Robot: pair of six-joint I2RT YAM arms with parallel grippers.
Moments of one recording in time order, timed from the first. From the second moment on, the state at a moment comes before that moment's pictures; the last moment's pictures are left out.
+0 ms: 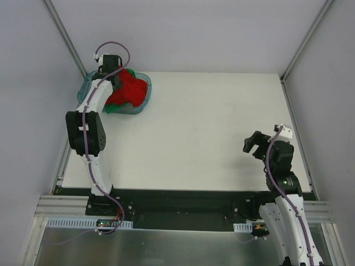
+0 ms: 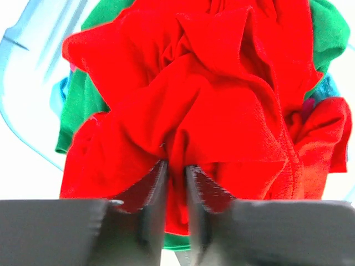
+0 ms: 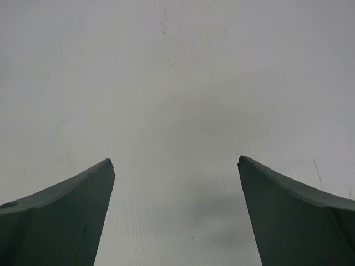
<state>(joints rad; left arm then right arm) -0.03 2.00 1.78 -0.56 -0.37 -0.37 0.09 0.45 0.48 -0.44 0.09 0.33</state>
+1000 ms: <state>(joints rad) -0.32 1.45 2.01 -0.57 0.32 -0.34 0.09 0.42 0.48 -0.46 0.05 0.33</state>
